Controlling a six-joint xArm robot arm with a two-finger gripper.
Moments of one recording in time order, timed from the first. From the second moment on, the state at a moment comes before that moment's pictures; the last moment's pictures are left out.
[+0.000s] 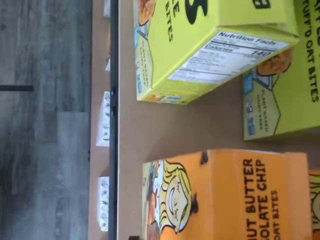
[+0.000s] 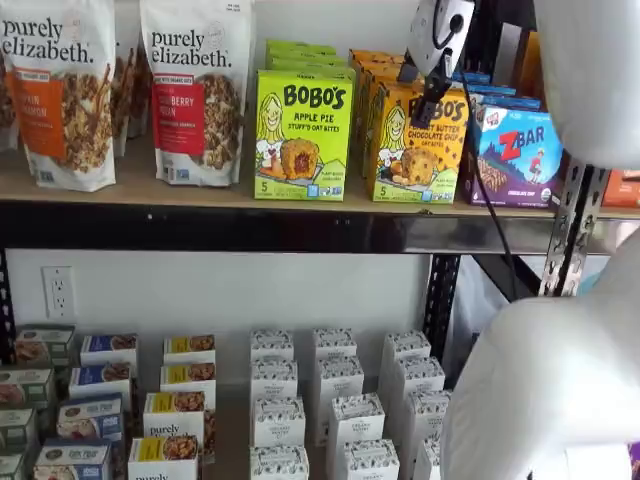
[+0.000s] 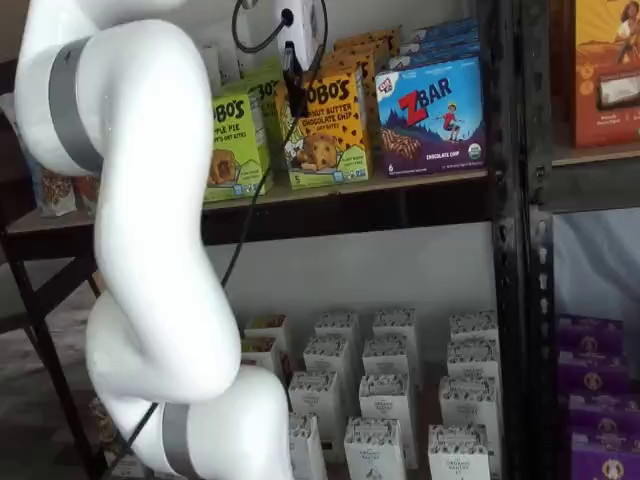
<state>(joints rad) -0.07 -0.27 -1.42 0.18 1.44 -1.62</state>
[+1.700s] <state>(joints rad) -0.01 -0.19 -1.49 0.10 1.53 -1.56</state>
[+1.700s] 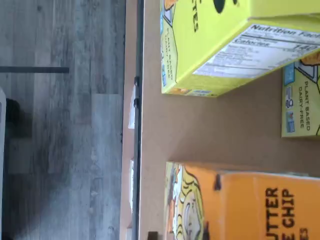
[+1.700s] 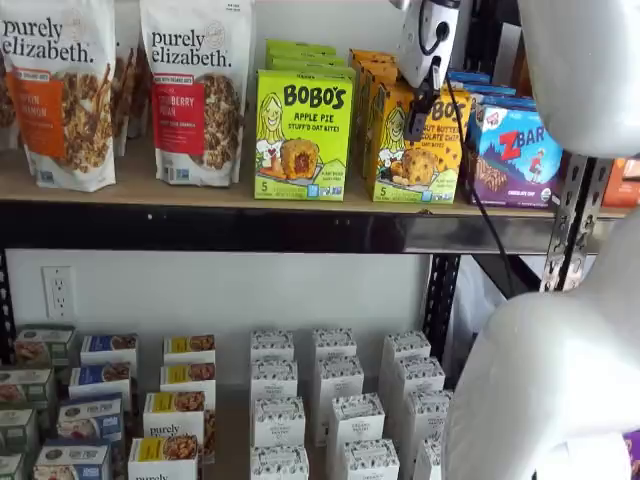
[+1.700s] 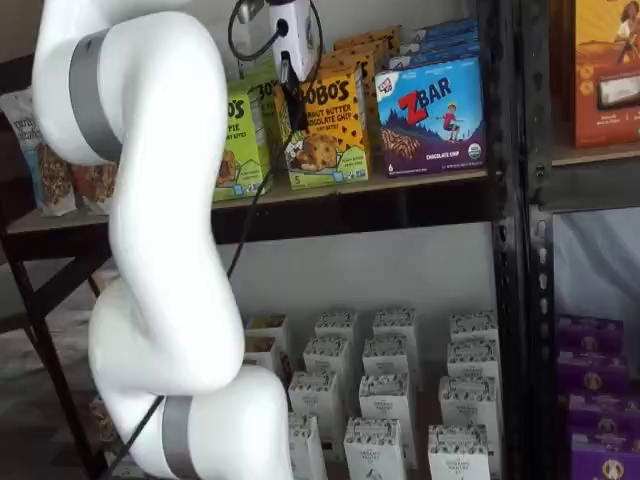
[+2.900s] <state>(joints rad) -0.01 -0.19 -1.49 0.10 1.53 -1.56</state>
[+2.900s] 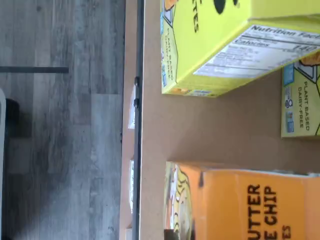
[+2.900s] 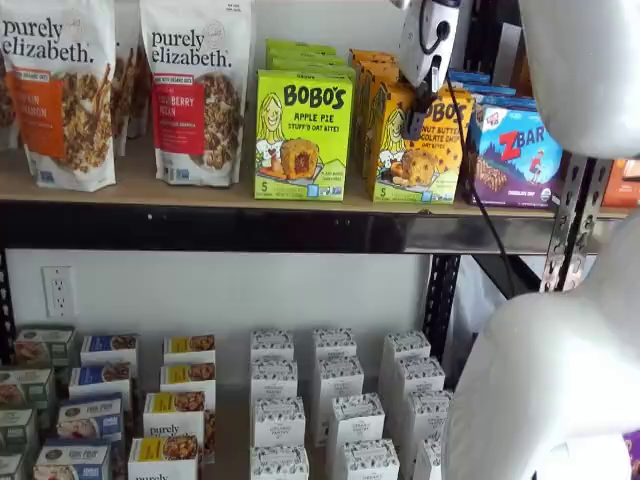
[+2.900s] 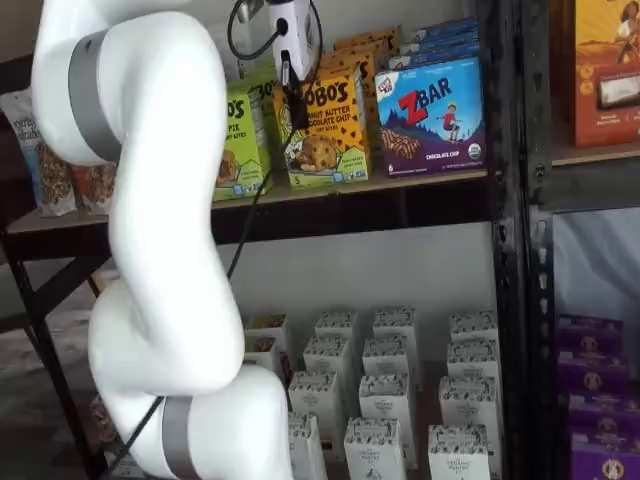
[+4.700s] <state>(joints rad) -0.04 -0.42 -1.45 0.20 1.82 -1.54</state>
